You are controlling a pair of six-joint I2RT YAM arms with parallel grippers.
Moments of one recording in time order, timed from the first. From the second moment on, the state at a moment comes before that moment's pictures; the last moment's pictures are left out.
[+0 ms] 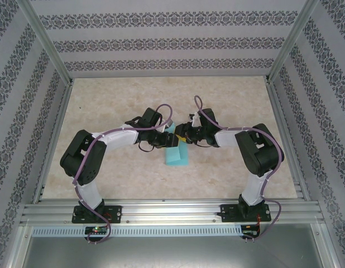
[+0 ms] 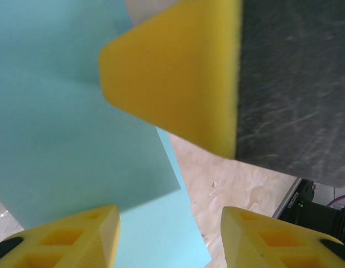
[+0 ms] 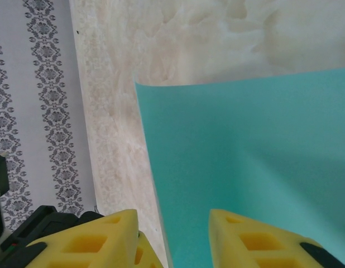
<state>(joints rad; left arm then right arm) -0.59 1.79 1.09 -0.28 0.62 -0.55 0.42 1.85 0.86 0.28 -0.72 0.93</state>
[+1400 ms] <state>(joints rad) -0.63 1.84 1.12 -0.41 0.38 -0.66 0.37 1.77 0.85 0.07 -0.64 0.79</state>
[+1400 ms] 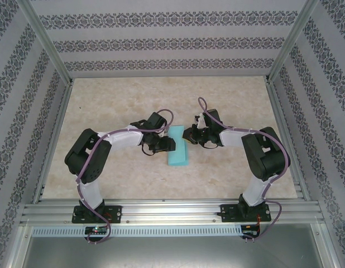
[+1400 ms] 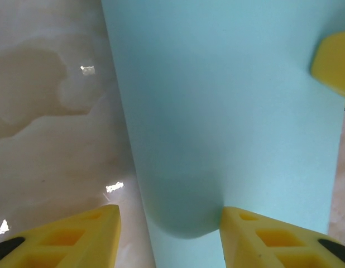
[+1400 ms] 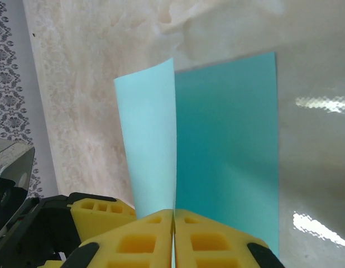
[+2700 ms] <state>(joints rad) -0.68 1.94 1.24 -0.51 0.33 -0.66 0.27 1.60 0.79 -0.19 -0.52 0.61</state>
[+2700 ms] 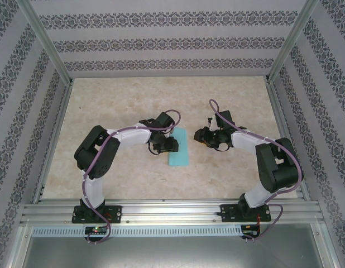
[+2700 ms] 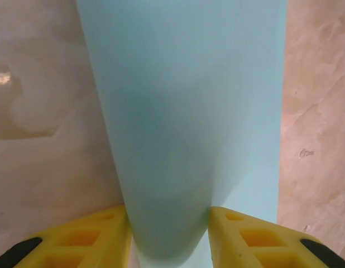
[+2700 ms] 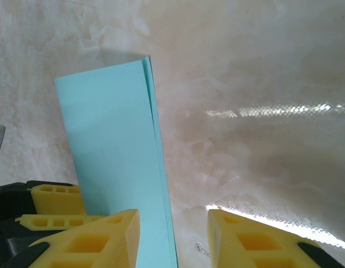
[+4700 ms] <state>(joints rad) -0.69 1.99 1.33 -0.61 0.31 -0.64 0.31 1.60 0.79 -0.19 -0.53 0.61</state>
